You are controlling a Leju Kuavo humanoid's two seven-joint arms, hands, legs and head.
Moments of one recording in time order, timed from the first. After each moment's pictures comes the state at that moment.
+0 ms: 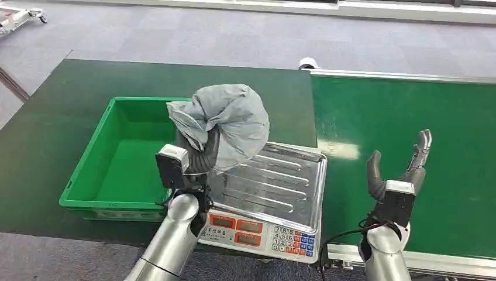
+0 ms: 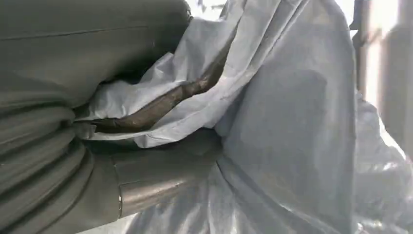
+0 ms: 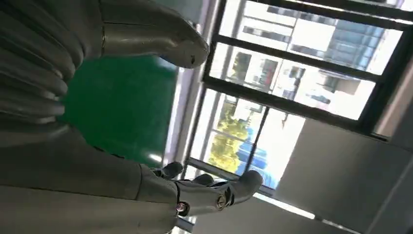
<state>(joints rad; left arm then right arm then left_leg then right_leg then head) -0.35 -0.28 -0.28 -1.11 -0.04 0.36 -0.70 -0.20 0.03 0.06 -1.29 0.13 -0.58 -0.70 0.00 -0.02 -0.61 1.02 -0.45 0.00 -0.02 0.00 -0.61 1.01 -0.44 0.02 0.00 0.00</state>
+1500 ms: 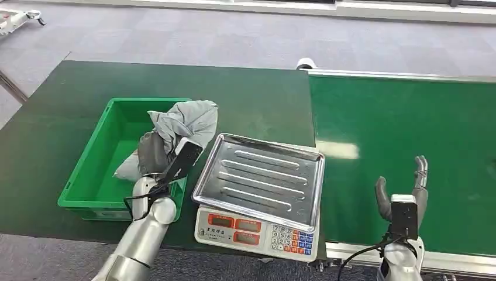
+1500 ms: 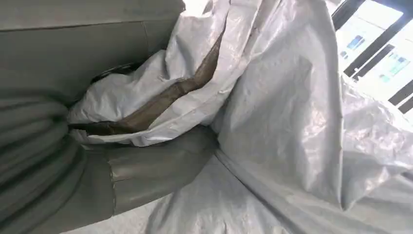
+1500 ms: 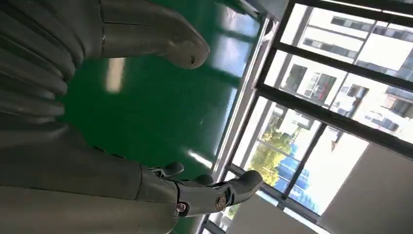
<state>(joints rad) -0.37 -0.12 -0.10 -0.94 -0.86 0.52 -0.15 -0.16 -0.05 -0.03 -1.13 0.14 -0.46 -0.70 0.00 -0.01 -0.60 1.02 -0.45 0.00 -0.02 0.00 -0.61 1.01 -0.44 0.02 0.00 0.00</state>
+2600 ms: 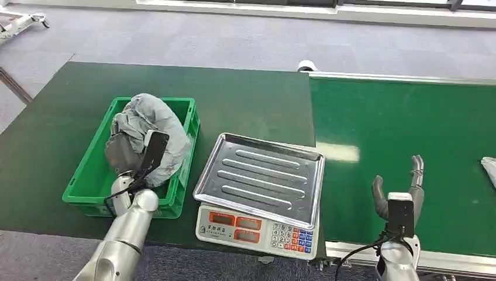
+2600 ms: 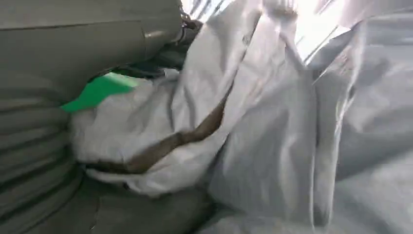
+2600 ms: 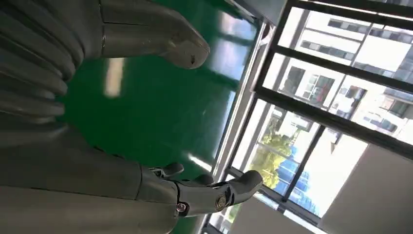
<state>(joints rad) -0.48 -0.08 0.16 -0.74 -0.91 0.70 -0.21 -0.17 -0.03 -0.03 -1.11 0.14 -0.46 -0.70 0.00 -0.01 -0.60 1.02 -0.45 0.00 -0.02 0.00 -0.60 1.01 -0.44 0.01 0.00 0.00</state>
